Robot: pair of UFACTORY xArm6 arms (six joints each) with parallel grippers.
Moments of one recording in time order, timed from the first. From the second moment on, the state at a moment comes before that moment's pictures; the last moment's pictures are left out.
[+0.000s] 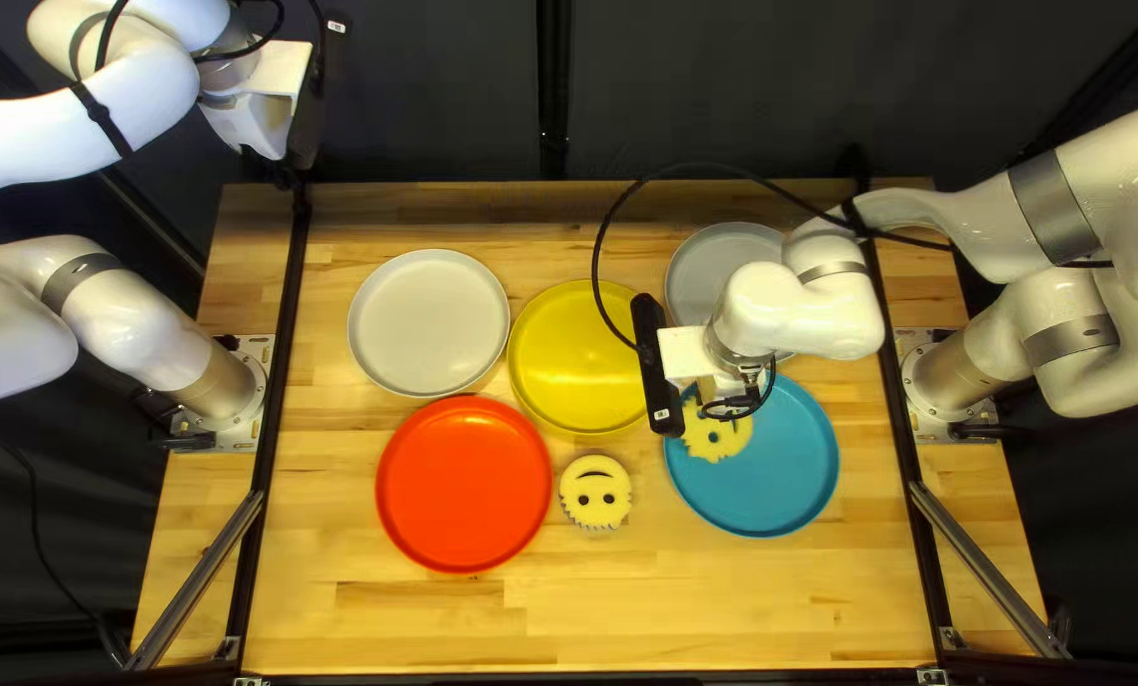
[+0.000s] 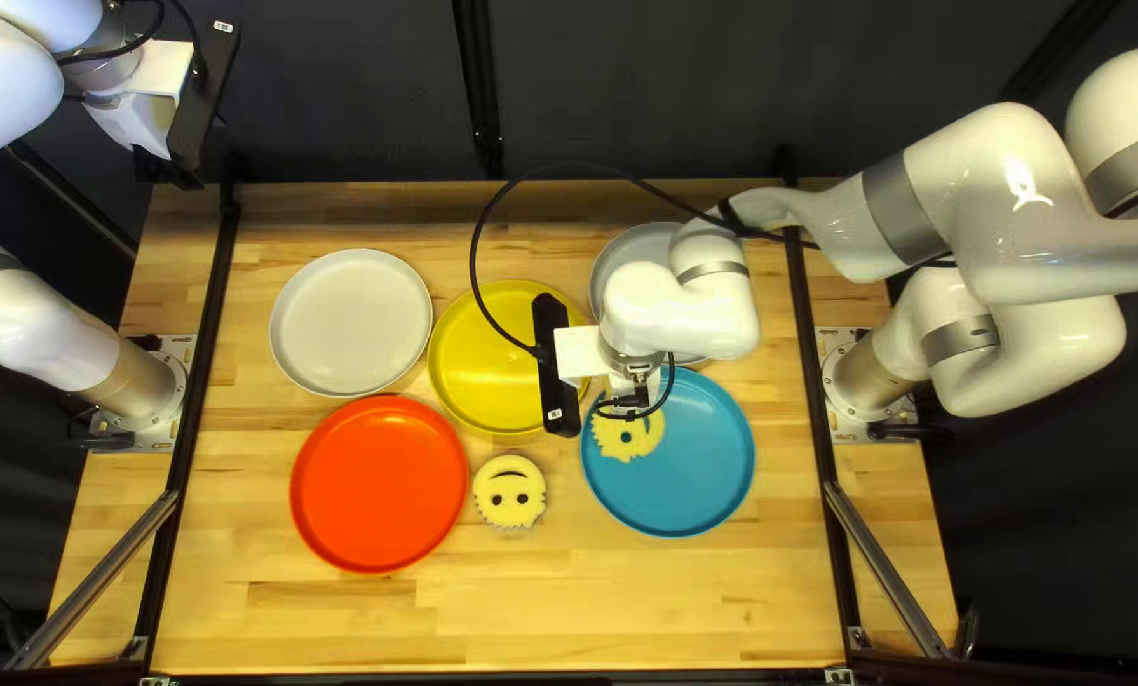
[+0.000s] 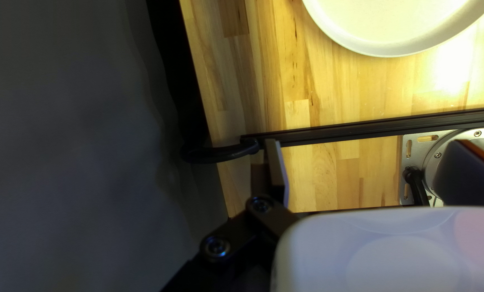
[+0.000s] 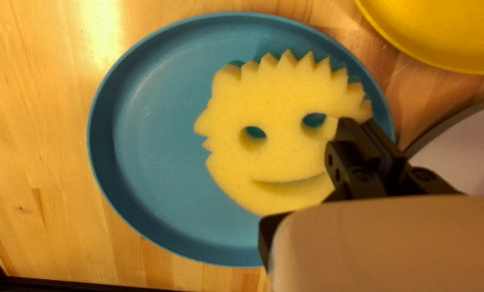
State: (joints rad) left arm 0.91 -0.83 -0.59 -0.03 1.31 1.11; right arm 0.12 -0.13 -0.60 0.05 0.75 -0.03
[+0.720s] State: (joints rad) left arm 0.91 -0.83 -0.59 -0.03 1.31 1.11; right arm 0.24 -0.04 -0.56 0.01 0.62 0.09
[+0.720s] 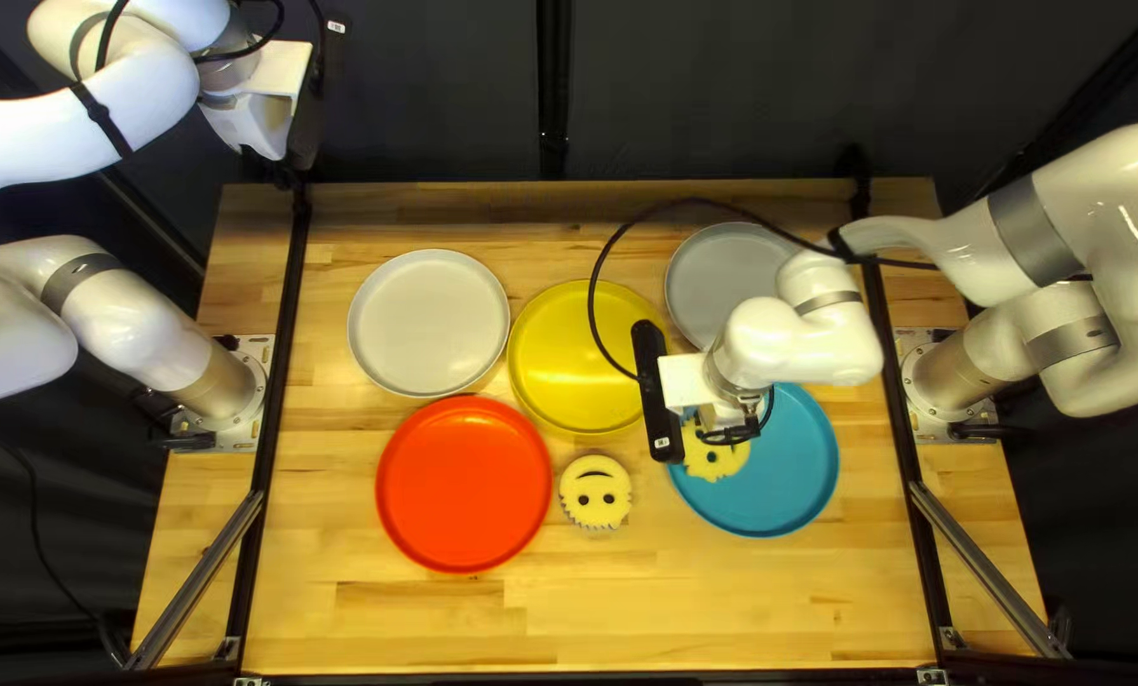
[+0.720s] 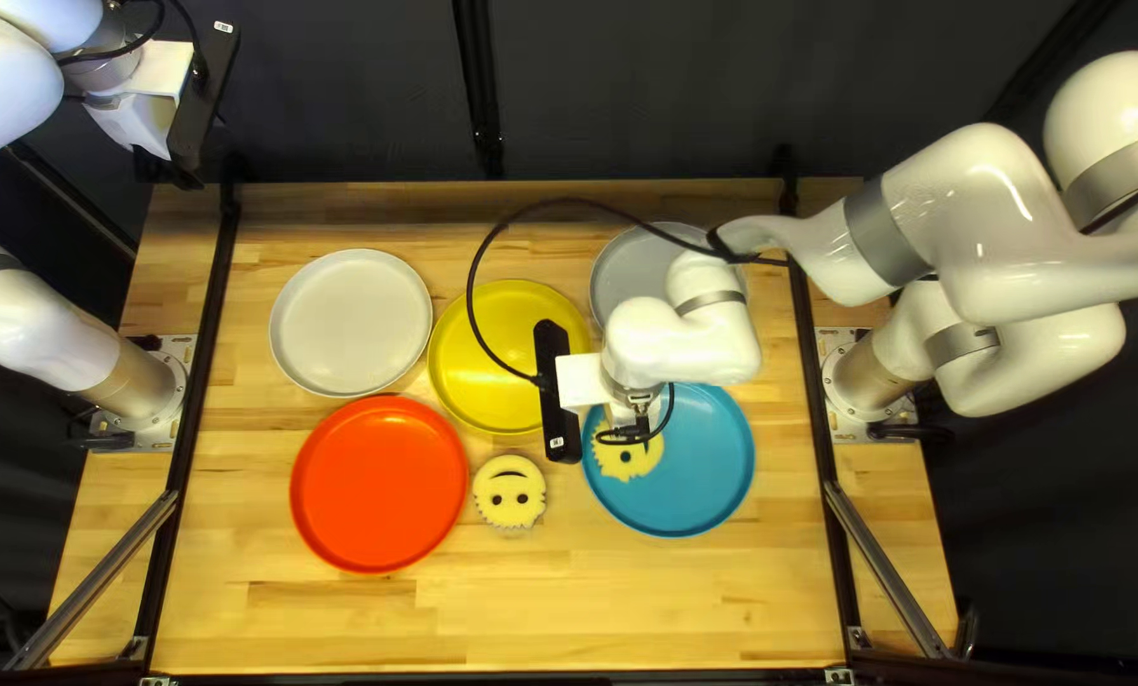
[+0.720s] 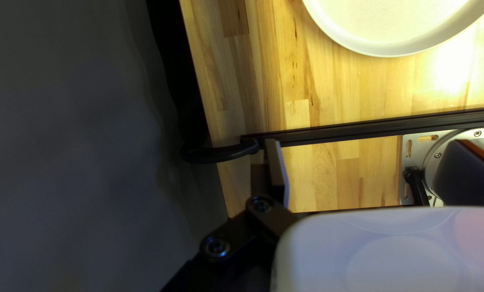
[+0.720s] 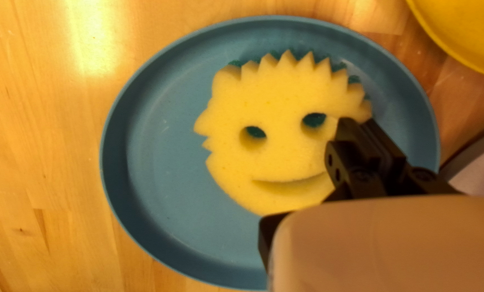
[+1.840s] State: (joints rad) left arm 0.91 -0.83 -0.59 -0.03 1.31 1.11; right arm 0.38 -0.12 -0.48 0.01 0.64 0.22
